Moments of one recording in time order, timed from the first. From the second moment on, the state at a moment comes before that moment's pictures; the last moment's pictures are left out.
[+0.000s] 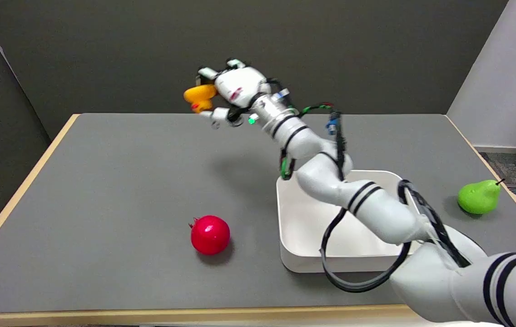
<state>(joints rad) 0.68 -1.41 -1.98 0.97 0.09 0.19 0.29</state>
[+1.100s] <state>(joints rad) -0.10 -1.06 -1.51 1.56 0.64 0.69 0.00</state>
